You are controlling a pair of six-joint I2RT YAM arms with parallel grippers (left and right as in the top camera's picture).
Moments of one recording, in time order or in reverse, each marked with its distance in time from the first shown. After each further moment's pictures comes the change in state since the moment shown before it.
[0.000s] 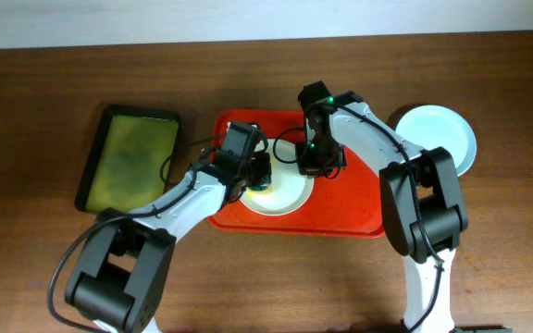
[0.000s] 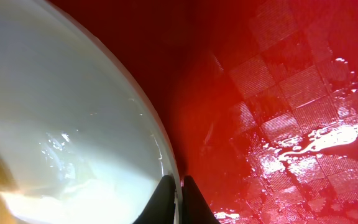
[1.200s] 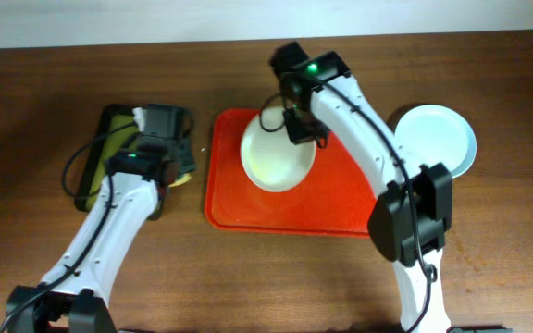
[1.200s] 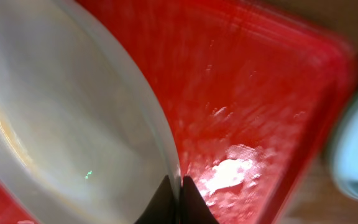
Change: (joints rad) left arm 0.256 -0.285 0.068 -0.423 -0.343 0.074; right arm 0.125 0.020 0.502 -0.349 0.402 -0.037
